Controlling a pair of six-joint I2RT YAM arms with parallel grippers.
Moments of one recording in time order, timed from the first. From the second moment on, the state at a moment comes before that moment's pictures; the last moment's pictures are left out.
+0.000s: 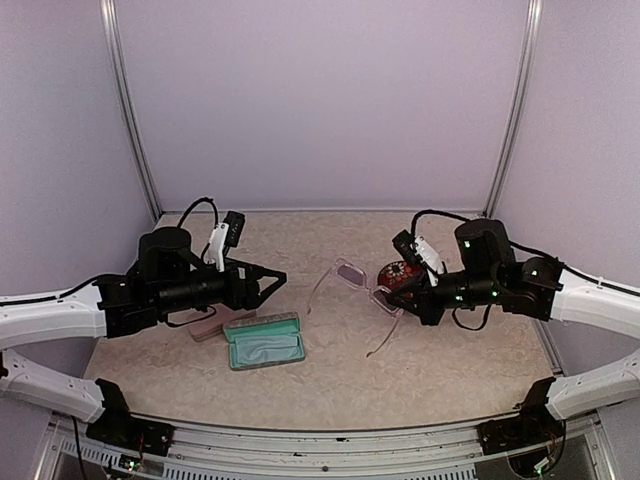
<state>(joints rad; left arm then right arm) -0.87 1.11 0.71 0.12 0.08 -0.43 0.82 1.10 0.82 -0.27 -0.25 0.04</state>
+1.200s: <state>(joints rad) -1.12 1.42 0.82 0.28 0.07 -0.43 0.90 1.21 0.78 -0.09 -0.27 0.10</state>
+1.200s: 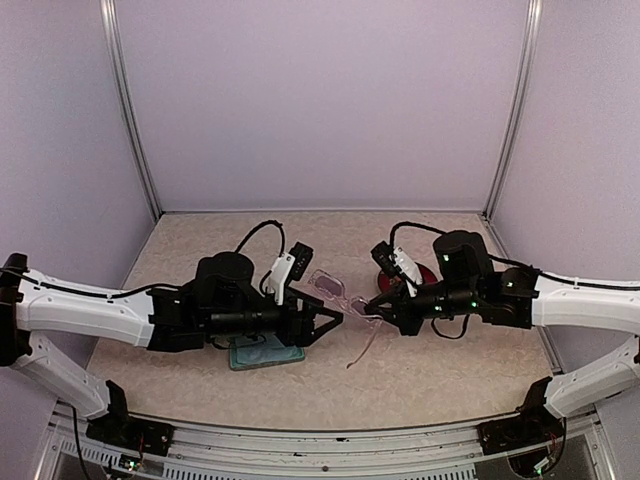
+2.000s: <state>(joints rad) -1.05 1.17 0.66 0.15 0.27 -0.10 0.93 1.20 0.78 -0.22 -0.57 -0.02</state>
